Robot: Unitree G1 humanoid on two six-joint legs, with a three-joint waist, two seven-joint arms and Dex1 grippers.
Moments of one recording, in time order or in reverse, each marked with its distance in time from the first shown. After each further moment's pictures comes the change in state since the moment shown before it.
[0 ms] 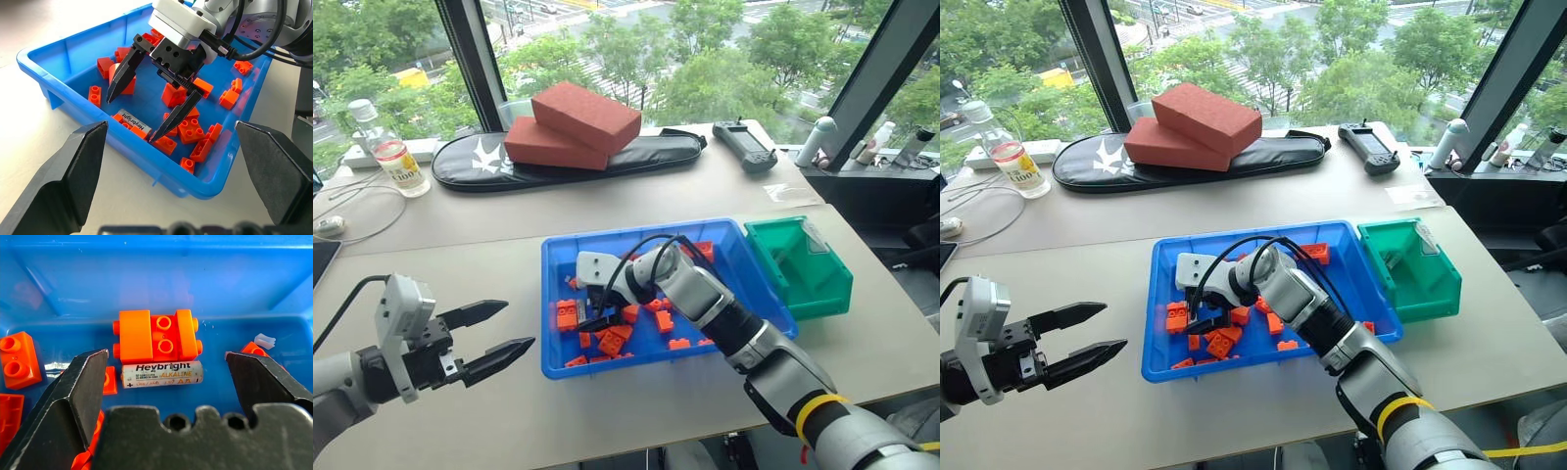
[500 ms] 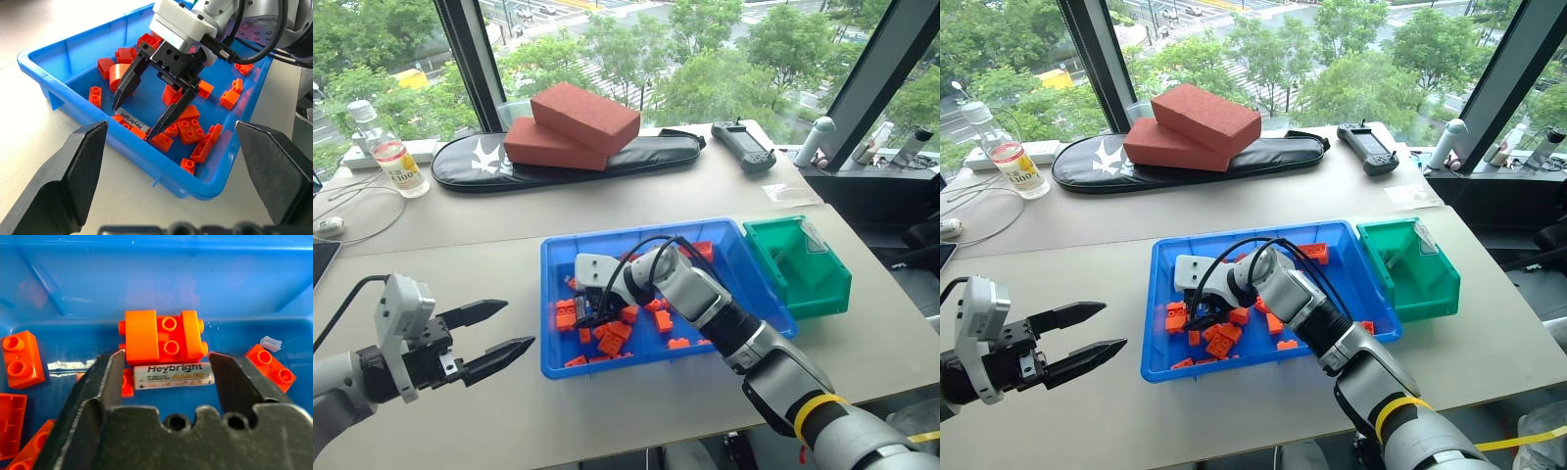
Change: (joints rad) left arm 0.000 0.000 0.001 0.000 0.000 0.000 0.001; right arm 0.000 0.002 0.002 0.006 -0.008 -0.006 0.015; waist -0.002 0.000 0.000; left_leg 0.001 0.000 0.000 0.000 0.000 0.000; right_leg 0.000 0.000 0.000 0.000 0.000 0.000
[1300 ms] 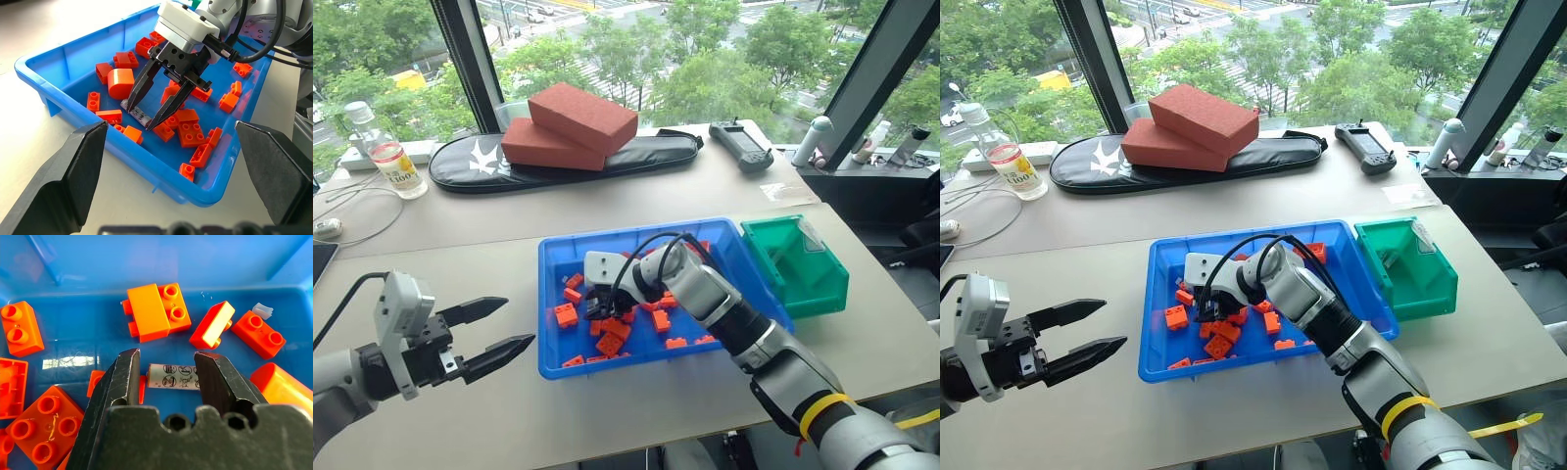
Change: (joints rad) left arm -0.015 0.000 -0.001 0.002 0.001 0.000 0.000; right arm 0.006 -0.054 -0.018 -0.048 -0.020 0.056 0.026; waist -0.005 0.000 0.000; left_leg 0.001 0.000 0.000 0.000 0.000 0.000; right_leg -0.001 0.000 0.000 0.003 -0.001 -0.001
